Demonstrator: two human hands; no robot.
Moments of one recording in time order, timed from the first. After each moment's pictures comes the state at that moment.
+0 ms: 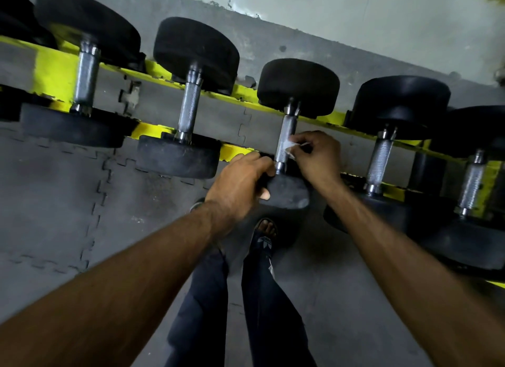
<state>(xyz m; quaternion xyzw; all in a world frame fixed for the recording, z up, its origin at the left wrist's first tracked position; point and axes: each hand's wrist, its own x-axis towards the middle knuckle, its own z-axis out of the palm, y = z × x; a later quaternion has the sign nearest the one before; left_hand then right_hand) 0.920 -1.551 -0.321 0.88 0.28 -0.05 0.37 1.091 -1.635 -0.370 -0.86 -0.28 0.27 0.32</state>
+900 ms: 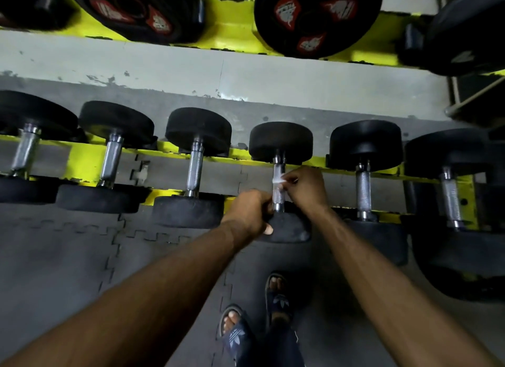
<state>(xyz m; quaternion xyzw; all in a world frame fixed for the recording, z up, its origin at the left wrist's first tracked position) 0.944 -1.538 -0.294 0.85 0.31 -0.17 0.39 1.089 -1.621 -0.357 -0.88 -0.28 0.25 0.28</state>
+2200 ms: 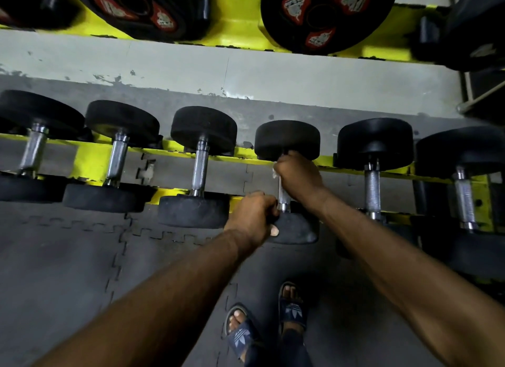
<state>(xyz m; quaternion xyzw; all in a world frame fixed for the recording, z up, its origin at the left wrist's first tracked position) 0.932 -1.546 -0.298 0.86 0.31 -0.11 0.40 1.099 -1.581 -0.361 -0.83 -0.54 0.12 0.01</state>
